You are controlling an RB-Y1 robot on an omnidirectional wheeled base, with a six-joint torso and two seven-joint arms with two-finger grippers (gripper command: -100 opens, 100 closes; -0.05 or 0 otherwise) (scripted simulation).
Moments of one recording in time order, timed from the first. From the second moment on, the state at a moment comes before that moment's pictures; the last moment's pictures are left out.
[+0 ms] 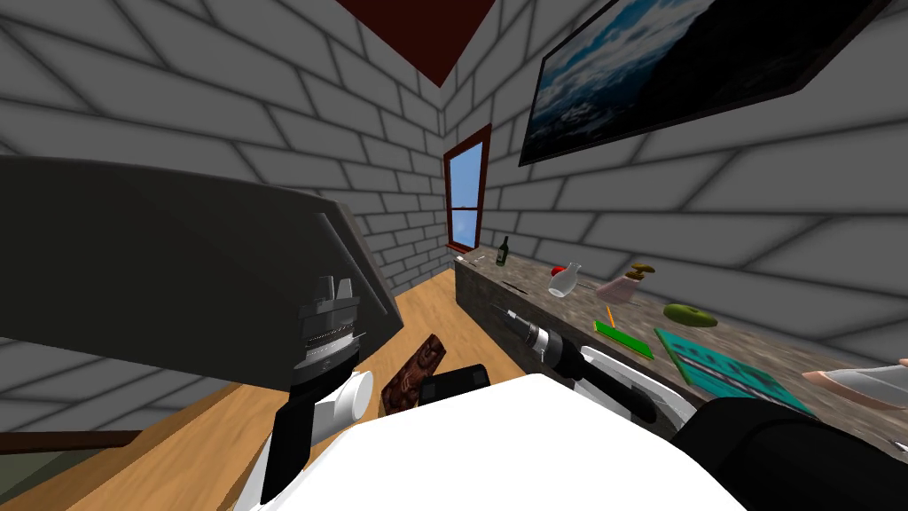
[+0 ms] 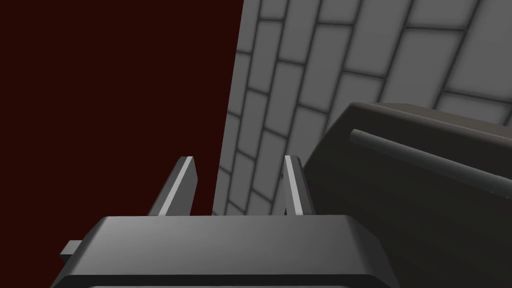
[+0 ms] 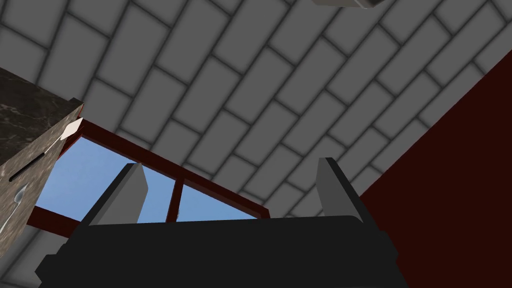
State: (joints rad) left arm 0.50 -0.02 0.03 -2.35 0.04 -0.47 -0.06; right arm 0.72 -0.96 0.19 -2.31 -0.04 -0.36 0.08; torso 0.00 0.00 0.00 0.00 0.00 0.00
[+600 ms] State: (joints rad) left arm 0.50 -0.02 0.03 -2.35 0.04 -0.47 -0.06; right arm 0.74 -1.07 0.21 -2.30 -0.03 -0.35 0.08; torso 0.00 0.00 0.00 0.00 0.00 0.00
